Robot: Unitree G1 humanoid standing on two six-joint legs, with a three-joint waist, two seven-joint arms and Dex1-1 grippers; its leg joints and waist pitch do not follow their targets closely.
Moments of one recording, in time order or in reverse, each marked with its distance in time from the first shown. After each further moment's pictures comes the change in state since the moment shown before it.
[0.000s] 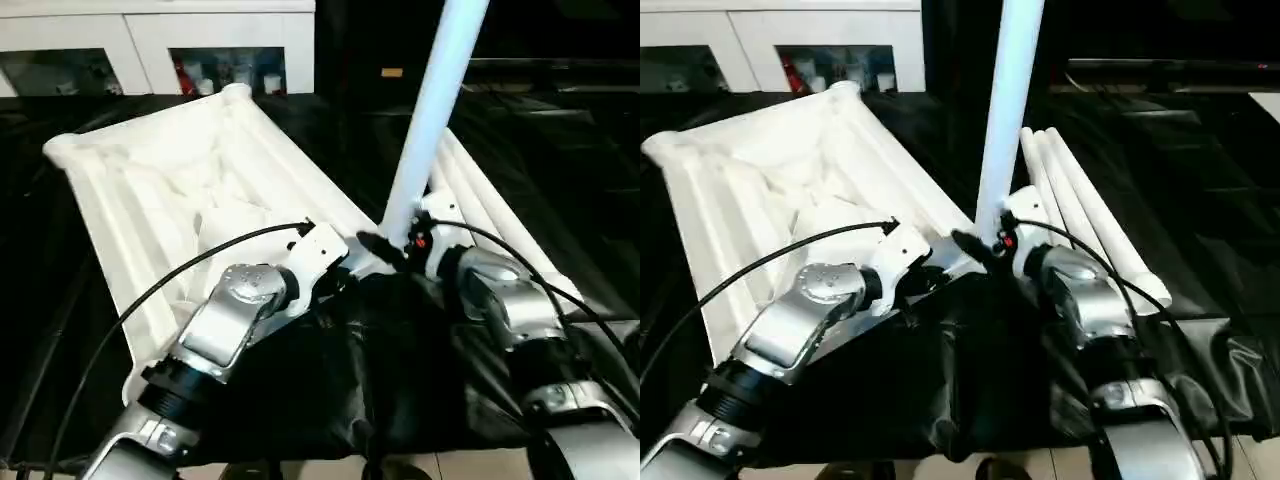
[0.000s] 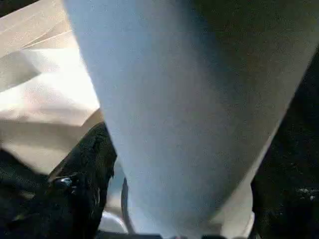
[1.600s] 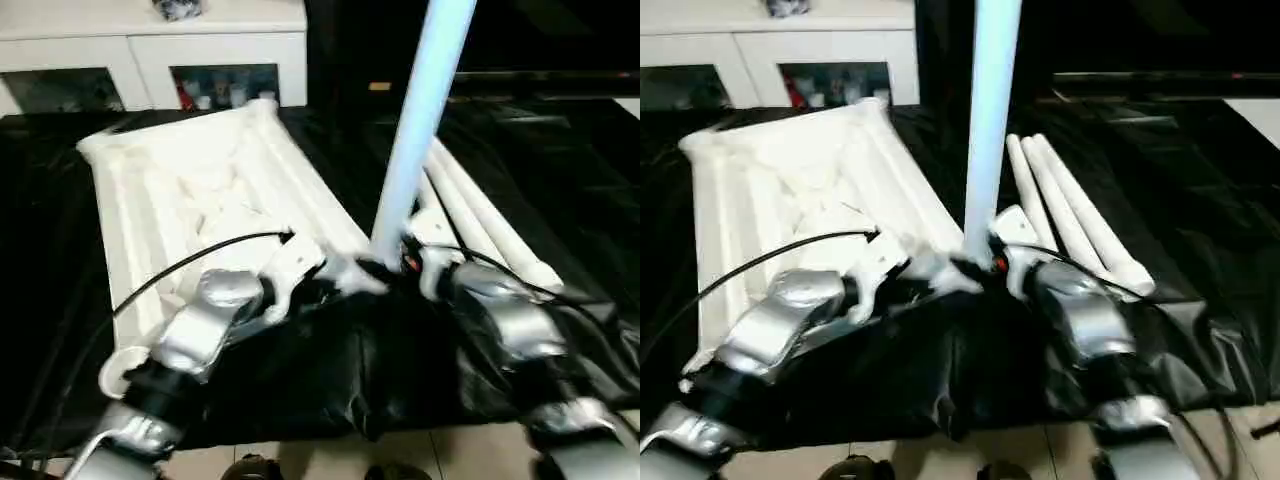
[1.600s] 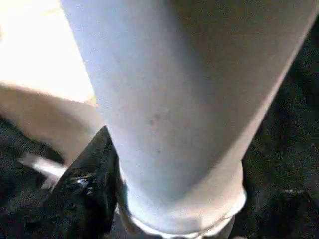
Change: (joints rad) left arm 0.003 -0.011 0.058 0.118 0.000 -0.073 0.030; right arm 0.003 0.102 0.023 0.032 -0.091 0.021 -0.207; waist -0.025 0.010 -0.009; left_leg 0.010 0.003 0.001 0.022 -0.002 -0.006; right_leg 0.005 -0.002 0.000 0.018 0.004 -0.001
